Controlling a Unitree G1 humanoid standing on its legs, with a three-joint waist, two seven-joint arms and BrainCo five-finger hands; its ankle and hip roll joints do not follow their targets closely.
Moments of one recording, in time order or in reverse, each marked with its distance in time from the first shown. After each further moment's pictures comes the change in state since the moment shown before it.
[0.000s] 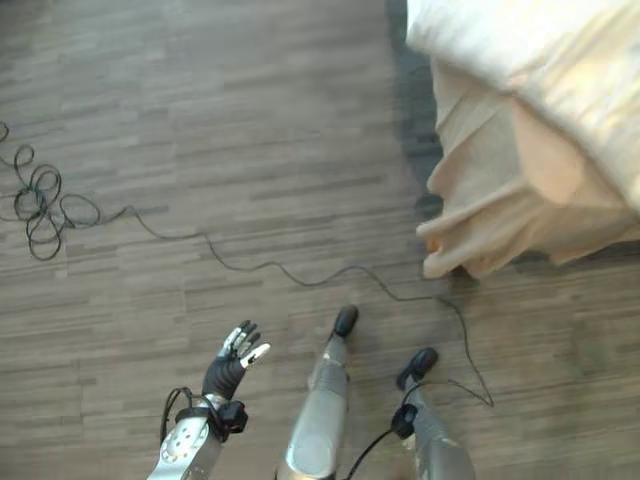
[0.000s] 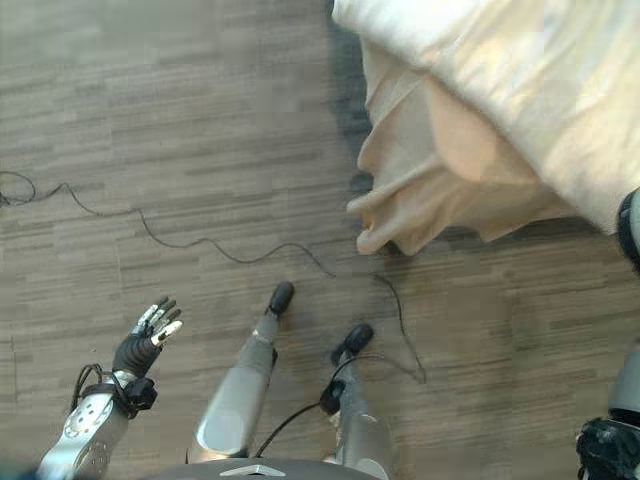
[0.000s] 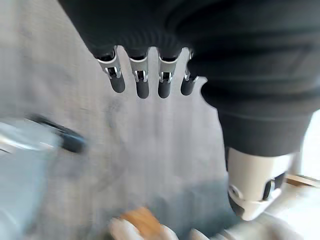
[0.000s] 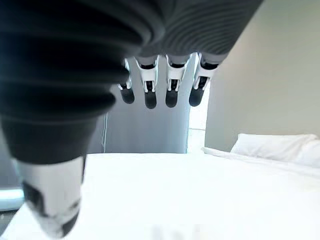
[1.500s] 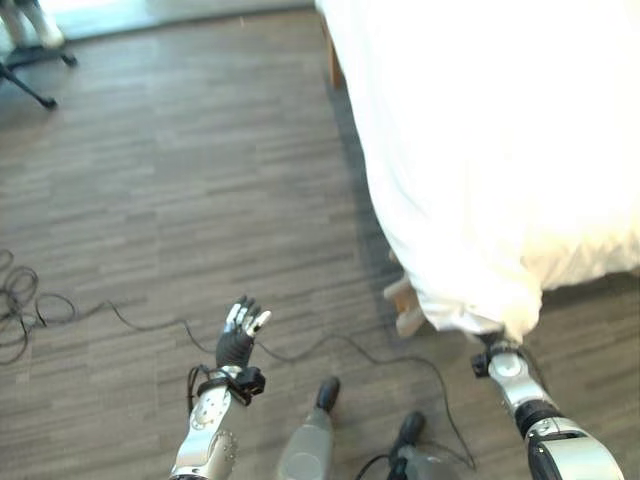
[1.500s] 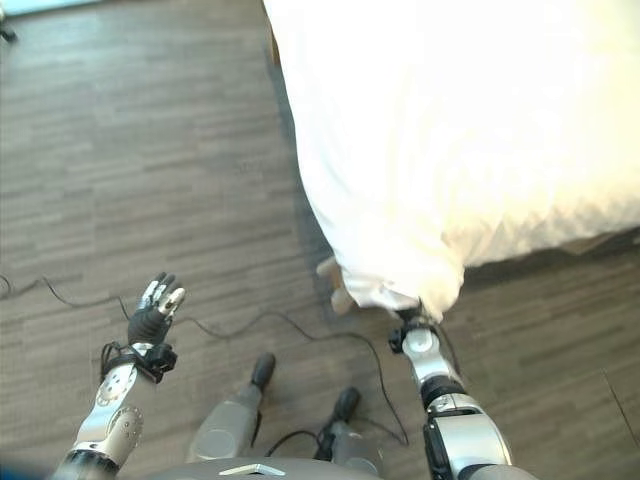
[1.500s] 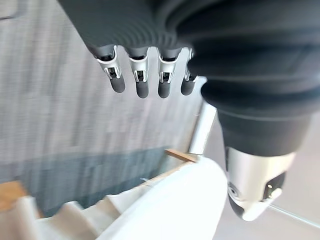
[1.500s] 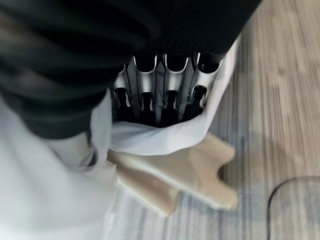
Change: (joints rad) left arm -0.132 -0.120 0.052 0.111 -0.025 -0.030 0.075; right arm 1.677 0.763 -1.110 -0.167 0.106 -0.197 0.158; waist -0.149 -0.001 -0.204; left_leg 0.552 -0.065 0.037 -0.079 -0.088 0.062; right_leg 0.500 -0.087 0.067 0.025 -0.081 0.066
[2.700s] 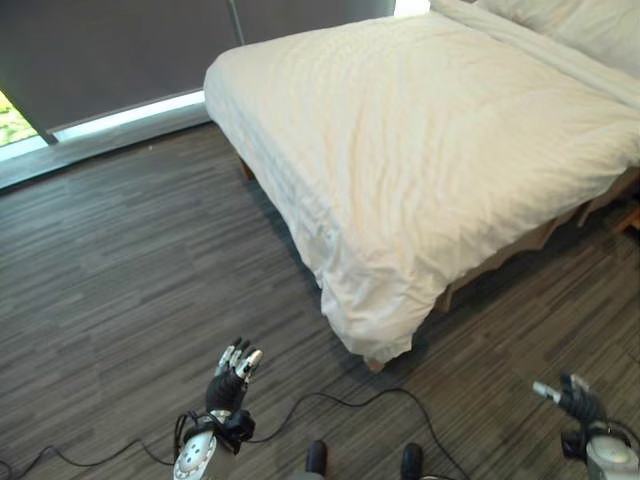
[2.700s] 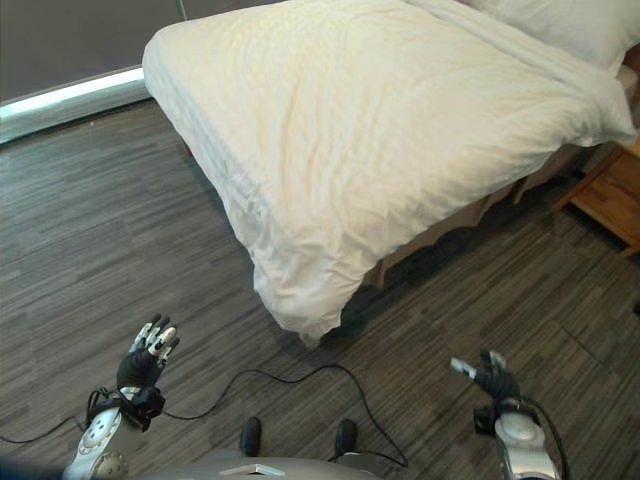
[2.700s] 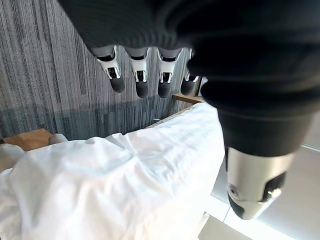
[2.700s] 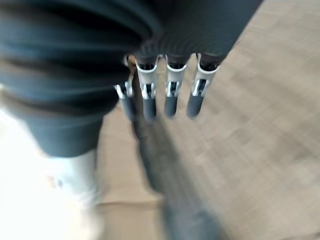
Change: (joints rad) left arm 0.183 -0.054 0.057 -0.068 -0.005 0.041 -0.077; right arm 0.522 -0.197 -0.137 -0.770 0.392 0.061 0.089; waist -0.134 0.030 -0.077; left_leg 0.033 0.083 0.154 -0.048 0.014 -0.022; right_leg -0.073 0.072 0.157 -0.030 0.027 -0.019
